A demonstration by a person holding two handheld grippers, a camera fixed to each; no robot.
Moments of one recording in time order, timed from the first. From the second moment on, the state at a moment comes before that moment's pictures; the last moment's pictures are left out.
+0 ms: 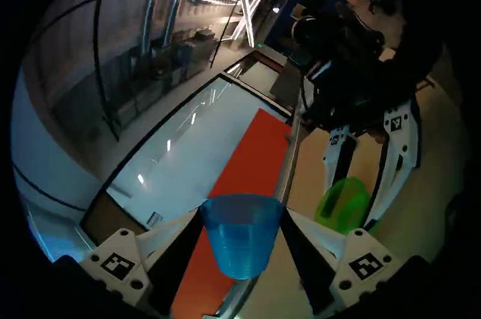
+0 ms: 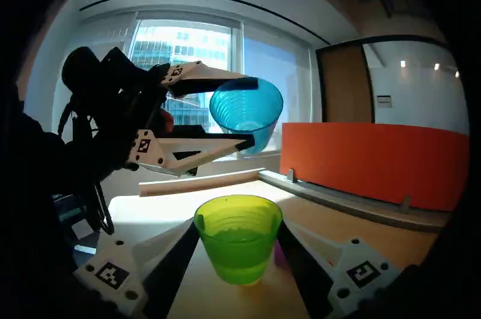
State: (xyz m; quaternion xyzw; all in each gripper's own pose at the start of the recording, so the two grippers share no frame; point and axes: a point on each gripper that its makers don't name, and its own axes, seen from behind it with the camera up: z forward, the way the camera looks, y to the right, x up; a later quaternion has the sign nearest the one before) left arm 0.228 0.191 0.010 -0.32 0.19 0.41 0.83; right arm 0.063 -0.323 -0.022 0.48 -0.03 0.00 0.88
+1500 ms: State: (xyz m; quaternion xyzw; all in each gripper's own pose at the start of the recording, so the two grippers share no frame) left arm 0.166 0.173 0.031 -0.40 -0.01 0.04 0.91; right arm 0.066 -0.293 -0.013 0.45 -0.04 0.00 0.89
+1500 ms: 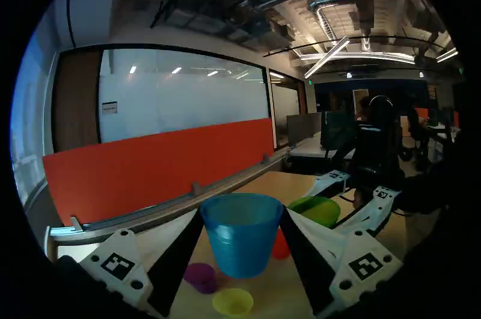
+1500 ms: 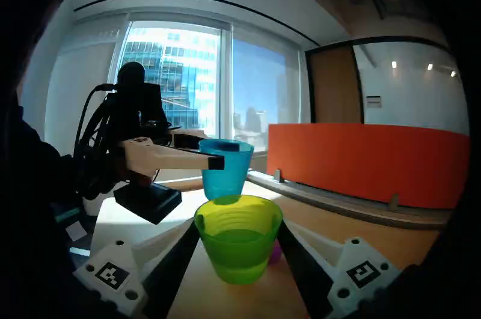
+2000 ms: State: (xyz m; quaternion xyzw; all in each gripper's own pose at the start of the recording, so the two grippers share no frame) left arm 0.108 0.188 0.019 -0.42 -0.07 0.02 0.90; right arm 0.043 -0.255 -0.011 0.43 -0.07 -0.01 0.90
